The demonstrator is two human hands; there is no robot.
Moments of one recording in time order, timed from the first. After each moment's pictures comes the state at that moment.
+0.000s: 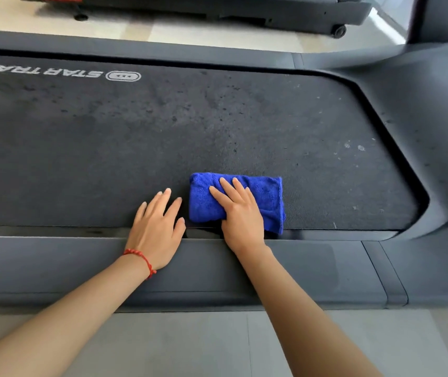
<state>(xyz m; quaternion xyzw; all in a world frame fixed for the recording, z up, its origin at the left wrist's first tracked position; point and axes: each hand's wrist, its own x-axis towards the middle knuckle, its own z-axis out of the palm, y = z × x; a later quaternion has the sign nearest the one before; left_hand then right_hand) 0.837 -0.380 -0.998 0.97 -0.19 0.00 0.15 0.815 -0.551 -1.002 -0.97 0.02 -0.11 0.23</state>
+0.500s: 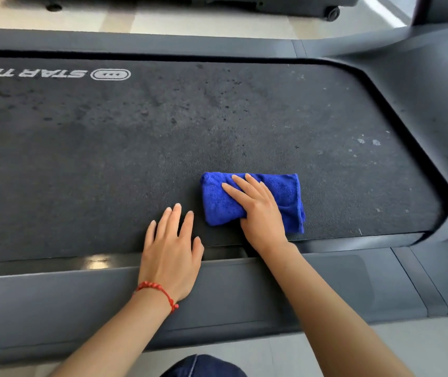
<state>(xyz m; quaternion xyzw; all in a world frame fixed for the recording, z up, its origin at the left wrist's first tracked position) 0.844 -0.381 -1.003 0.97 -0.21 -0.01 0.11 0.852 -0.563 -1.013 -0.96 0.02 -0.14 0.23</state>
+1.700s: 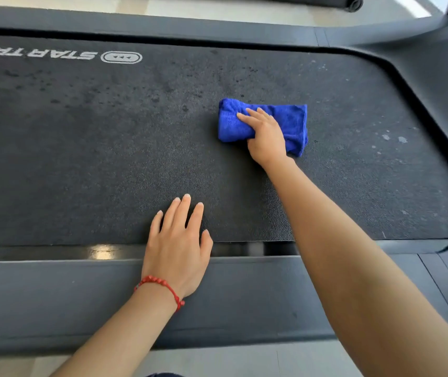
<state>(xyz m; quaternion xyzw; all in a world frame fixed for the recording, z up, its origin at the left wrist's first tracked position) 0.844 -0.380 -1.008 0.97 -0.20 0.04 0.12 0.990 -0.605 -1.003 -0.97 0.04 -0.11 0.22</state>
